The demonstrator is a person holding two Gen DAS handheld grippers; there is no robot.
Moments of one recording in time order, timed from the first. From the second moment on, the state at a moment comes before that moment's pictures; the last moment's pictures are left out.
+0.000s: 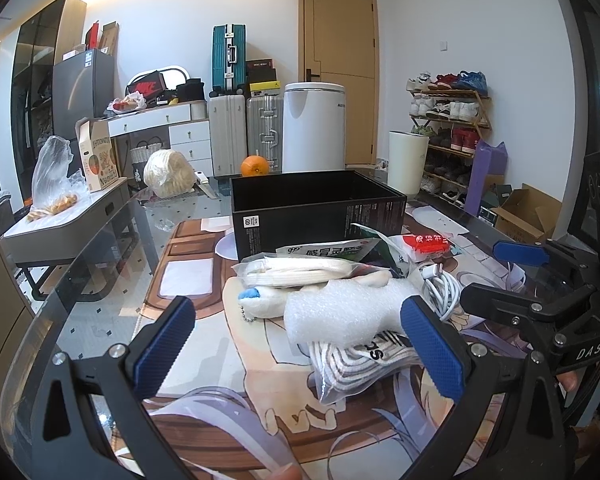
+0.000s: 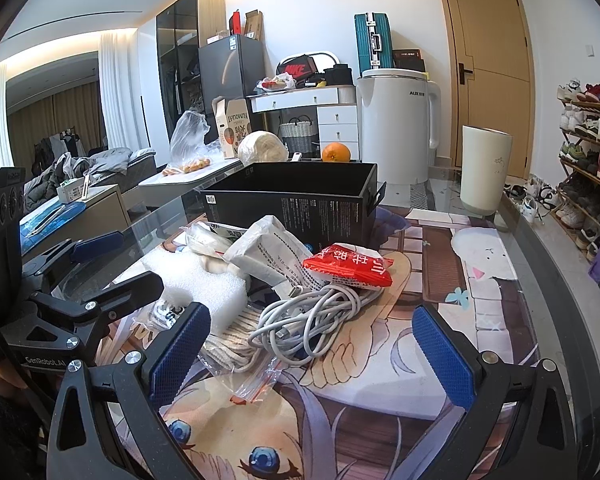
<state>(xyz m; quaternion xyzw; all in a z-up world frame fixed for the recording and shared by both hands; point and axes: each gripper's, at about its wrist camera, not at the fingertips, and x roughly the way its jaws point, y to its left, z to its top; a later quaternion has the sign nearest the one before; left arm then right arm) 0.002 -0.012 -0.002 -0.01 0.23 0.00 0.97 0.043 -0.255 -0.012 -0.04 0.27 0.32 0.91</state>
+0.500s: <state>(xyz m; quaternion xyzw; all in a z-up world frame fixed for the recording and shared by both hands) 0.003 -0.017 0.000 0.01 0.23 0.00 0.97 0.044 -0.252 -0.008 -0.05 0.28 0.30 0.91</state>
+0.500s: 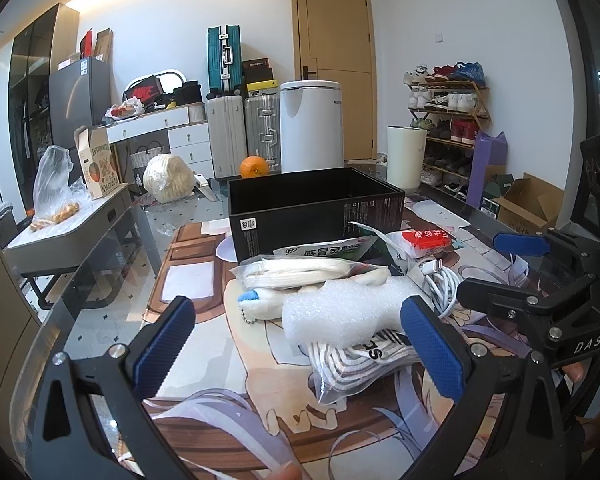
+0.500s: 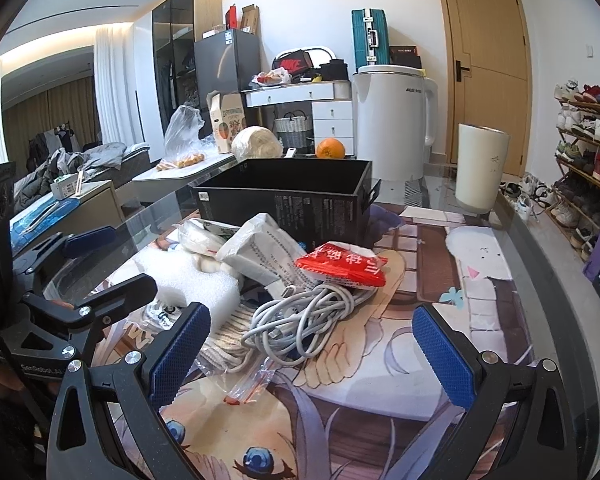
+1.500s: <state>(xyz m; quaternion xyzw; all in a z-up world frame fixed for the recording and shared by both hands) 0.019 -0.034 0.015 0.03 0.26 -0.02 0.96 0.080 -0.265 0.020 -0.08 0.32 0.27 0.90</state>
